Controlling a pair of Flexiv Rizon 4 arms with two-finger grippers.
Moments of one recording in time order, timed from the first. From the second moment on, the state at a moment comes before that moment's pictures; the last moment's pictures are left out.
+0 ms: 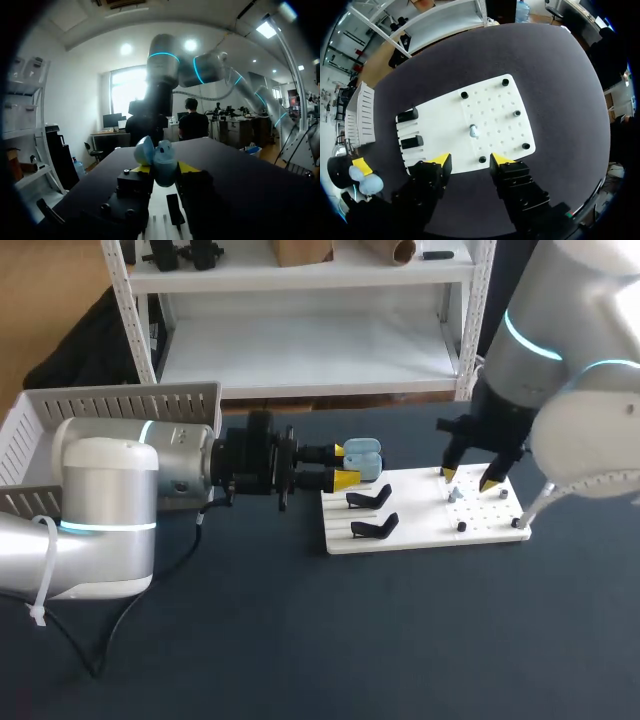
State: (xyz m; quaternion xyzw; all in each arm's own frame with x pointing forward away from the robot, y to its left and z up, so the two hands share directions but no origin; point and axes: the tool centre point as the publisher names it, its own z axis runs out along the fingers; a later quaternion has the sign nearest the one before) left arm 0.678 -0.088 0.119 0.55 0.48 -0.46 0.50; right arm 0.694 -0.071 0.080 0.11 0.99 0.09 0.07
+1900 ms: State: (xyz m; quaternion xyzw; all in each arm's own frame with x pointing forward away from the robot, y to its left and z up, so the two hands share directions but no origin) left arm 0.678 -0.088 0.119 0.55 0.48 -0.46 0.50; right arm 0.717 -0.071 0.031 0.14 0.98 0.15 0.07
